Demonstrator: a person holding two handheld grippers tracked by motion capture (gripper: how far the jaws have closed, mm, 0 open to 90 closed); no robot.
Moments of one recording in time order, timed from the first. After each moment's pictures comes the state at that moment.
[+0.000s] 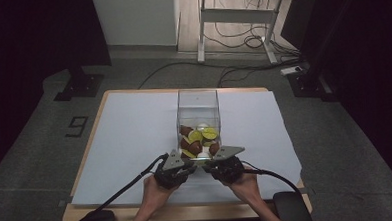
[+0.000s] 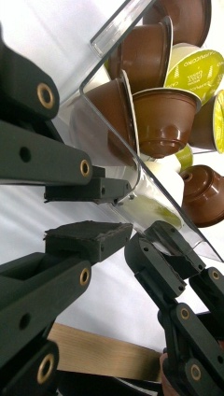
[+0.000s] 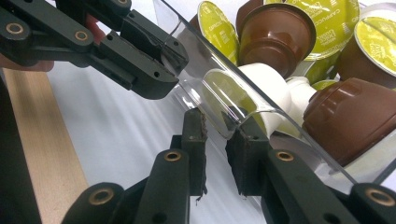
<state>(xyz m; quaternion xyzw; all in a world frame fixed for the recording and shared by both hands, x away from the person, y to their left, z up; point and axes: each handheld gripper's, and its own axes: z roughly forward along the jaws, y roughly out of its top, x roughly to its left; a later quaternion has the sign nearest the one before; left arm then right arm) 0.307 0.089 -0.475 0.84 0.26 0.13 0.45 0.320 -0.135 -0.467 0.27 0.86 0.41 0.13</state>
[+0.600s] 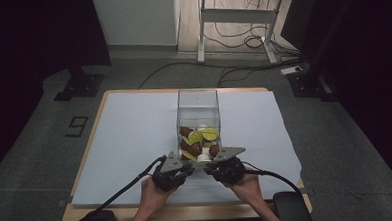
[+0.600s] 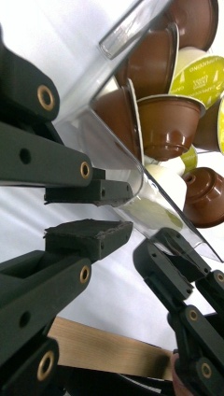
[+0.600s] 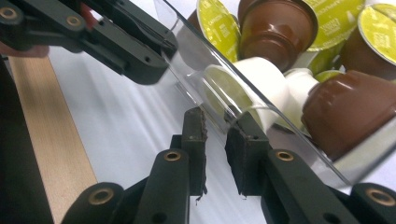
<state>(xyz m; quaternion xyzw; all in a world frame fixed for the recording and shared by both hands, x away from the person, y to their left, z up) 0.302 0.096 -0.476 0.84 0.26 0.12 0.45 0.318 -0.139 -0.468 0.27 0.87 0.40 0.11</state>
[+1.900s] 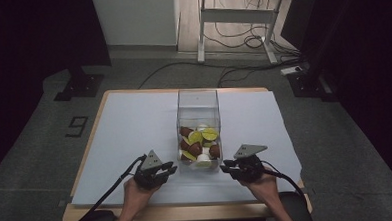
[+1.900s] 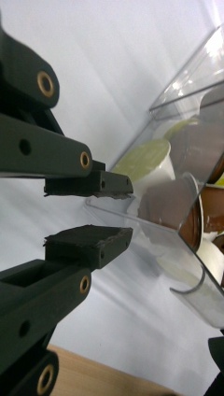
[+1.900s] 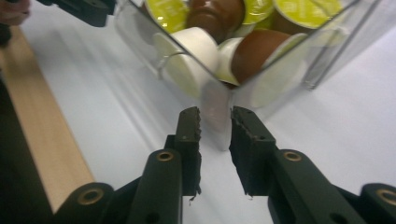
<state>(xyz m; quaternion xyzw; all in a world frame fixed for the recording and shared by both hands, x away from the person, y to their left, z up) 0.309 0.148 -0.484 0.83 0.31 0.13 0.44 0.316 -0.189 -0.460 0.31 0.85 0.40 0.12</state>
